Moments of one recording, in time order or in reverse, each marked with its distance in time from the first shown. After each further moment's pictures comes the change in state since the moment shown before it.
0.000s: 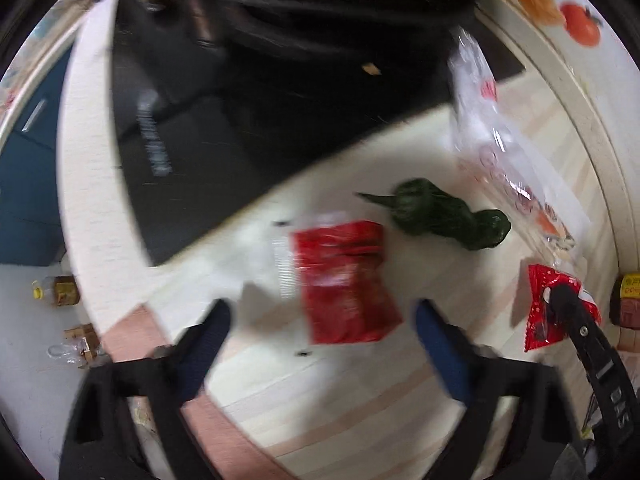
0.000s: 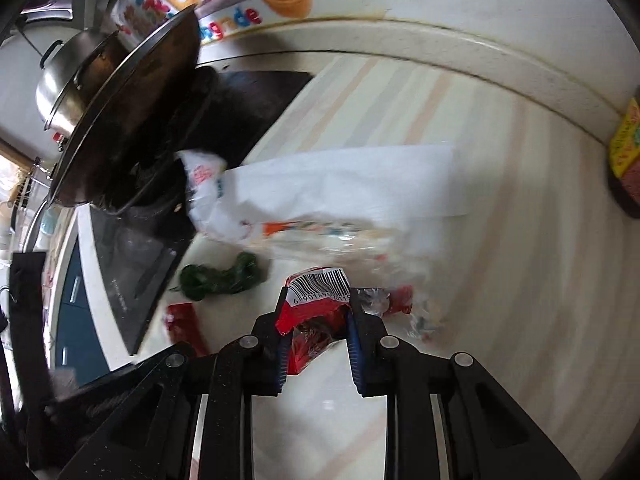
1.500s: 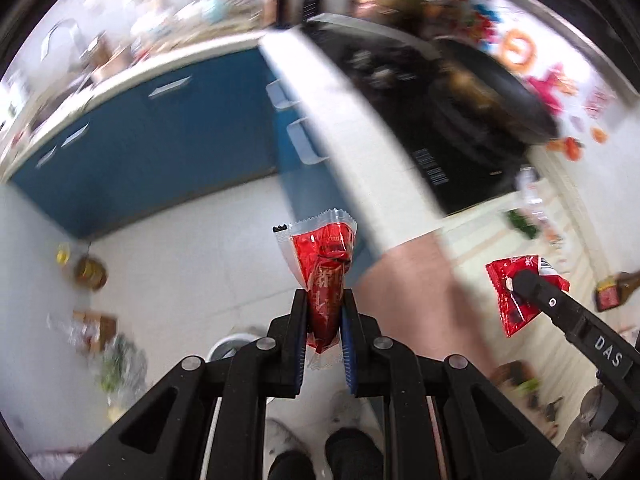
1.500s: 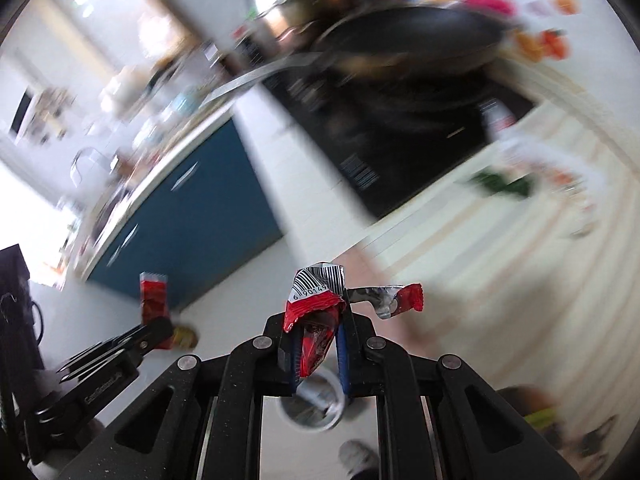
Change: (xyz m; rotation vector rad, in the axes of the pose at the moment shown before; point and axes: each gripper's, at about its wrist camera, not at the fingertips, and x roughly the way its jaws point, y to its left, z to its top) left arm -0.138 0.258 -0.196 -0.248 -0.360 0.005; right arm -0.102 0.203 -0.183 -0.433 0.046 0.279
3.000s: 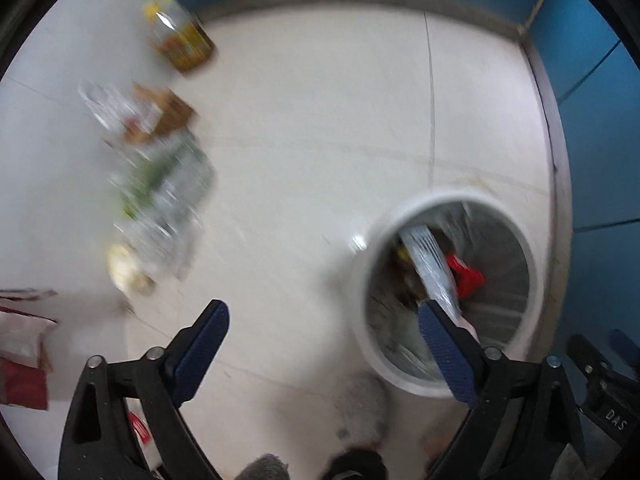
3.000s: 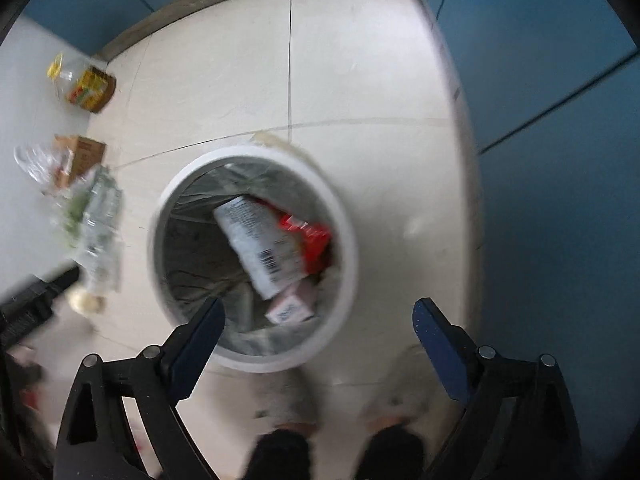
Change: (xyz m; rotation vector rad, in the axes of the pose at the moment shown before) left arm 0.370 0.310 -0.299 -0.438 0.311 0.400; right arm 0.519 0.046 -0.352 -0.491 0.575 -0.236
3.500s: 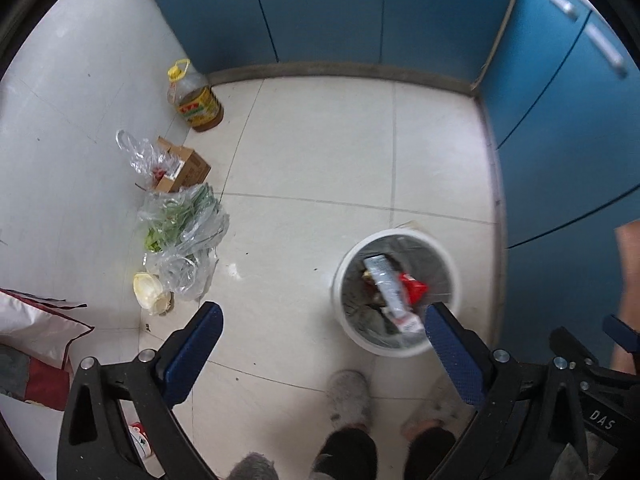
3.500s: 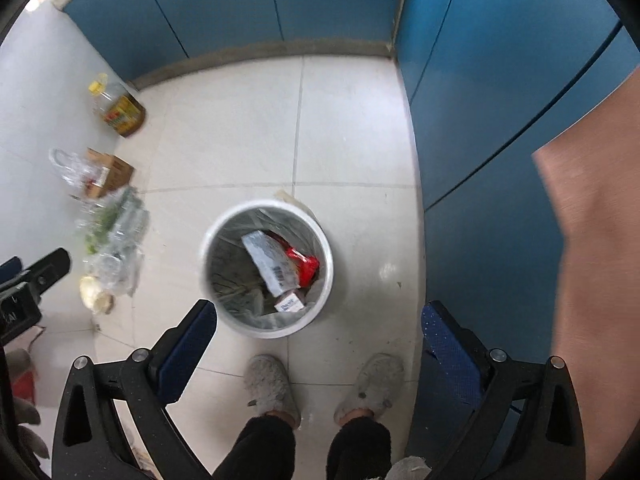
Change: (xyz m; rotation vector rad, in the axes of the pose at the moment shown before) left arm -0.211 0.021 -0.019 0.010 -0.137 -0.100; right arm -0.225 0.000 -0.036 -0.048 -0.179 -0.007
